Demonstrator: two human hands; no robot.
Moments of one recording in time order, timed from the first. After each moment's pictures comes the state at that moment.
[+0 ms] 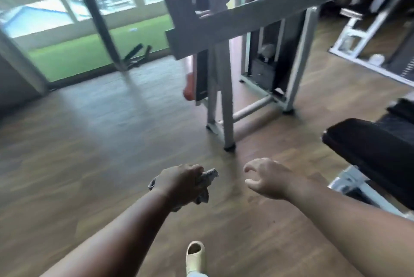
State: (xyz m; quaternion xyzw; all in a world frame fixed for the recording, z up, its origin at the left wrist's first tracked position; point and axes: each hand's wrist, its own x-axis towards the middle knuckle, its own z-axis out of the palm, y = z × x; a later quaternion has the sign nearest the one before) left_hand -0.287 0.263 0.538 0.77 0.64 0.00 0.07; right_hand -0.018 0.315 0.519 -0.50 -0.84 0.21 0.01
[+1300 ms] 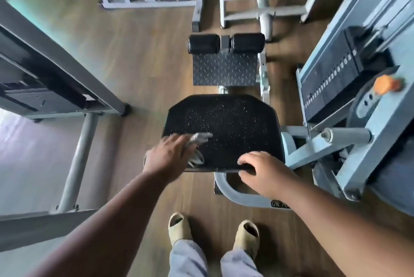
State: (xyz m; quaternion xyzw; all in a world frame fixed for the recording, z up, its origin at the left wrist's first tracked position) left_hand 0.283 0.679 0.346 0.96 0.23 0.03 0.14; right_hand 0.429 0.446 0.370 -0.85 -0.39 0.31 0.19
